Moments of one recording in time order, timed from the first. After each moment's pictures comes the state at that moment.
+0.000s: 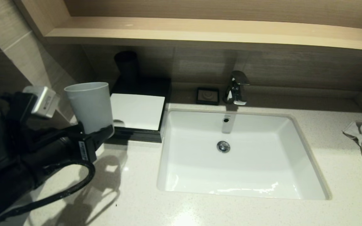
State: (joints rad) left arm -0.51 1.26 -0.55 -0.58 0.28 -0.07; right arm 0.00 0.00 -0.01 0.03 0.00 -0.01
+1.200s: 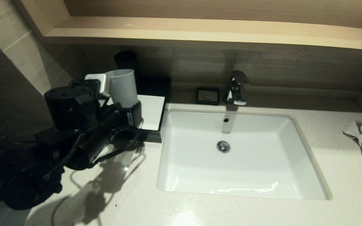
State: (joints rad) left arm -0.52 1.67 -0.77 -0.88 0.39 -0.06; right arm 0.00 0.00 -0.01 0.03 0.00 -0.01
